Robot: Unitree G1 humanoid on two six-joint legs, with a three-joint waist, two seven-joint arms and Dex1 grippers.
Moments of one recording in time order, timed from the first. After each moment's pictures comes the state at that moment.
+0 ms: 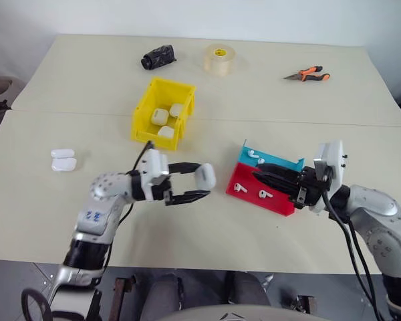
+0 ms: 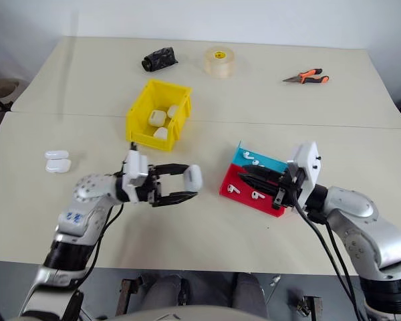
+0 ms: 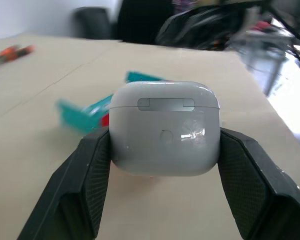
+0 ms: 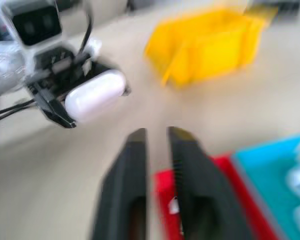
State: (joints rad) left arm -0.31 0.42 0.00 -0.11 -0.41 0.22 -1.01; right arm -0.10 -0.69 -0.14 -0.43 0.70 0.35 0.82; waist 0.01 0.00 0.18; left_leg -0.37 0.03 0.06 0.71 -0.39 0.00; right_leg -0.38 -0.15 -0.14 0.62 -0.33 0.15
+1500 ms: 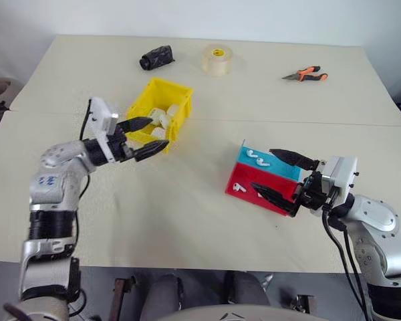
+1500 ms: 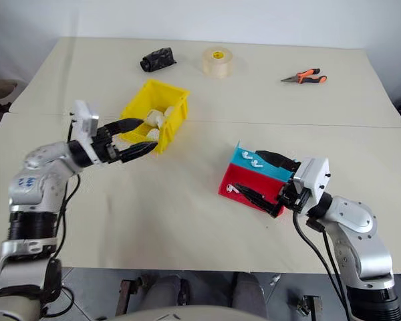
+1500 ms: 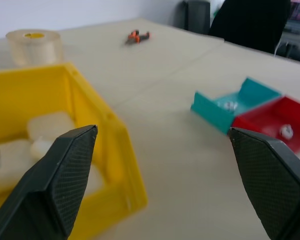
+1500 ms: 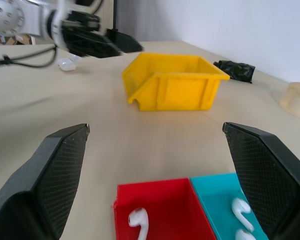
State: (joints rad) left arm -0.49 0.65 0.15 0.11 -0.45 0.34 -0.98; right arm -0.06 -0.60 -0.17 -0.36 0.57 0.13 0.91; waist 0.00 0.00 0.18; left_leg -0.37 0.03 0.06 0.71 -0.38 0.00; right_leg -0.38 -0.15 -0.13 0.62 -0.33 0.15
